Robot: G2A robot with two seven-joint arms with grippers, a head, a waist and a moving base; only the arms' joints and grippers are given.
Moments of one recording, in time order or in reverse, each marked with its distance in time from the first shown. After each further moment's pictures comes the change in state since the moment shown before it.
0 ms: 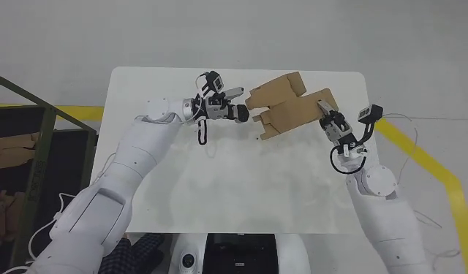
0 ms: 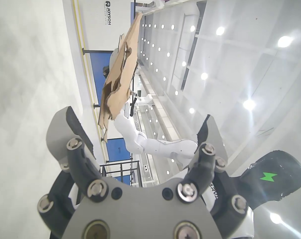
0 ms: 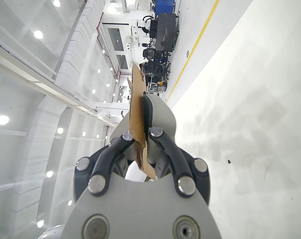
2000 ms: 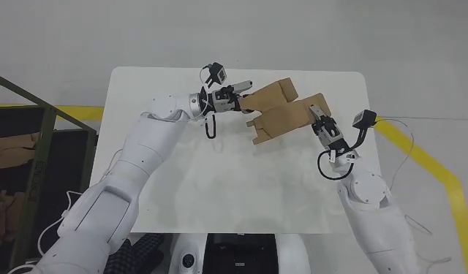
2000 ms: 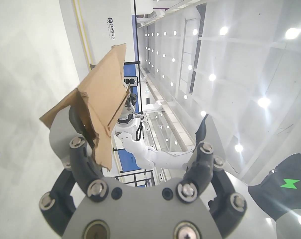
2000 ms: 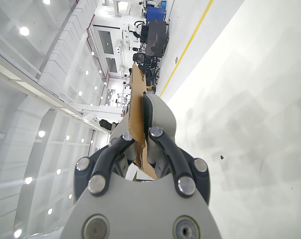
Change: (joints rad) left arm -0.011 -0.047 -0.029 -0.013 0.102 -0.071 0.113; right arm -0.062 -0.033 -0.013 -0.094 -0.159 0.054 -0.115
